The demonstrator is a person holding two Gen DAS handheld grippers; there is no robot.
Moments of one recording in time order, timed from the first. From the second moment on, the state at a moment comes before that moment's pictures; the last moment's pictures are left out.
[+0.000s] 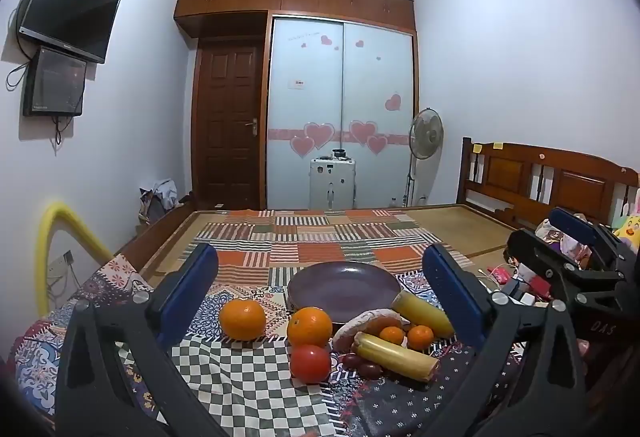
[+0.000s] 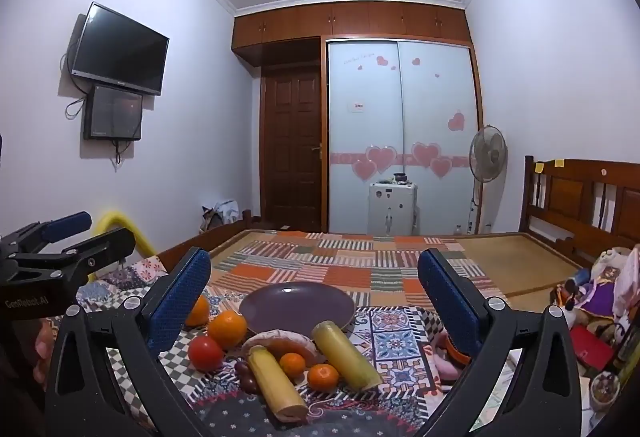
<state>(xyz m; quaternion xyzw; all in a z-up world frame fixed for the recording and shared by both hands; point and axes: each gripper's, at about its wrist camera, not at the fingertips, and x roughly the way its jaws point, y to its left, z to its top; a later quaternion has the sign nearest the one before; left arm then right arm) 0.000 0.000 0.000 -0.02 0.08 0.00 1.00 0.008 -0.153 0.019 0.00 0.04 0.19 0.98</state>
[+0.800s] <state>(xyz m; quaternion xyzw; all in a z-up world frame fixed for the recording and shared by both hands) -0.008 -0.002 0.004 -0.02 0.08 0.00 1.00 -0.004 -0.155 0.031 0.00 0.04 0.19 0.98</state>
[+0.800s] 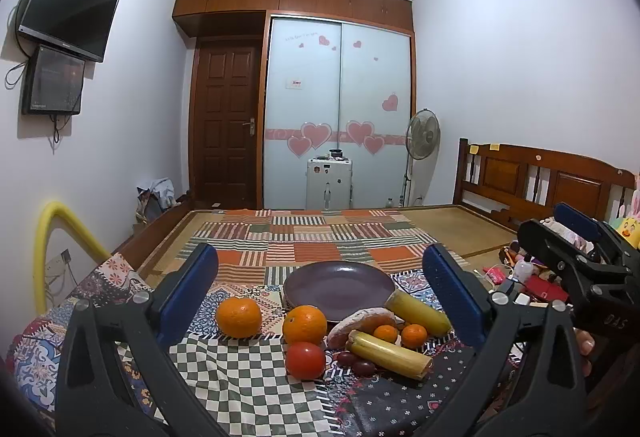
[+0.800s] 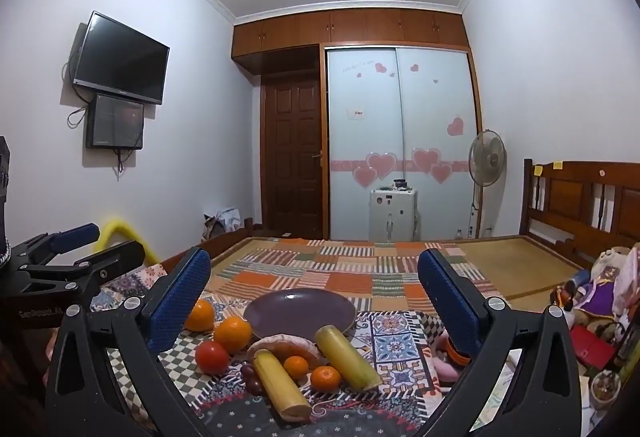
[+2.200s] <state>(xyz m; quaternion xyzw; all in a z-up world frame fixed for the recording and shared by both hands) -0.013 -0.004 0.004 -0.02 0.08 0.00 1.00 -0.005 -0.153 0.025 0.01 0.04 0.19 0.98</state>
